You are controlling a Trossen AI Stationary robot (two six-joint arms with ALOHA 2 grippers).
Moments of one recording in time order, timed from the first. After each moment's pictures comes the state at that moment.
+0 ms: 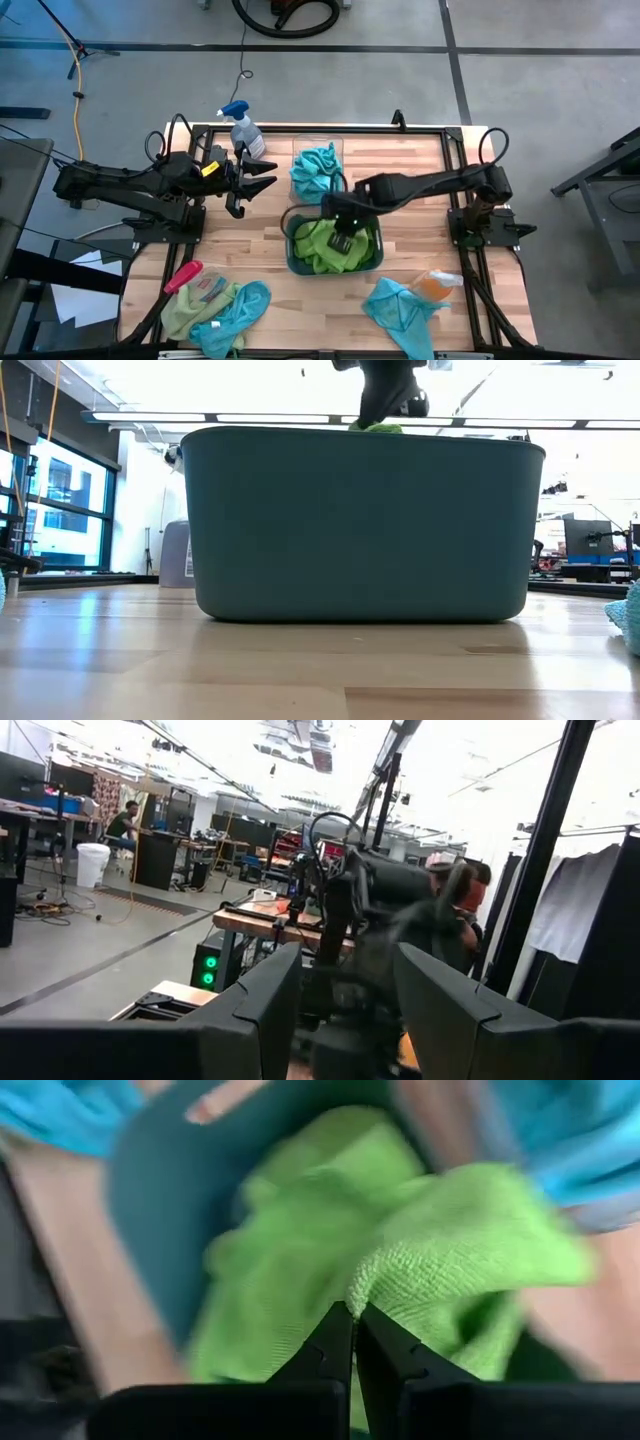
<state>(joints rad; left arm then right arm) -0.07 0.85 0.72 0.37 -0.17 -0.18 0.13 1.83 1.73 -1.07 -0.02 0.60</state>
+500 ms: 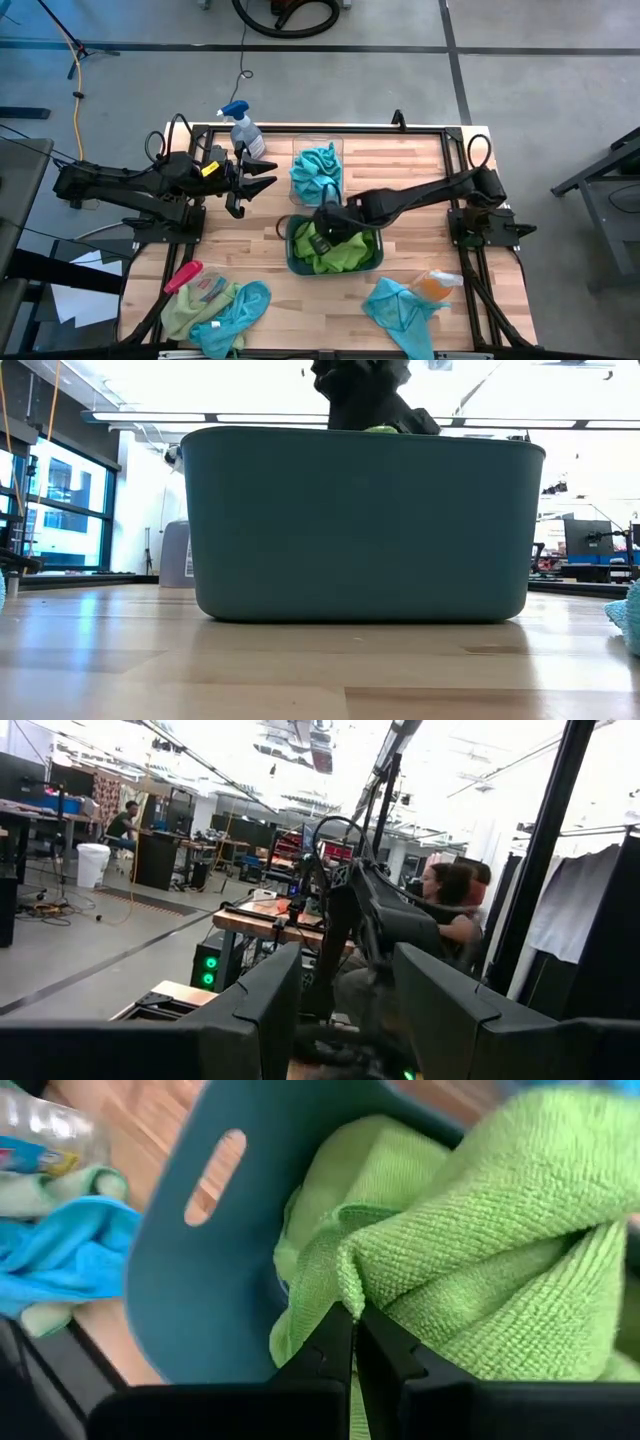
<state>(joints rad) -0.07 0.85 0.72 0.37 -0.17 -0.18 0.18 1.88 1.63 -0.84 0.04 1.08</state>
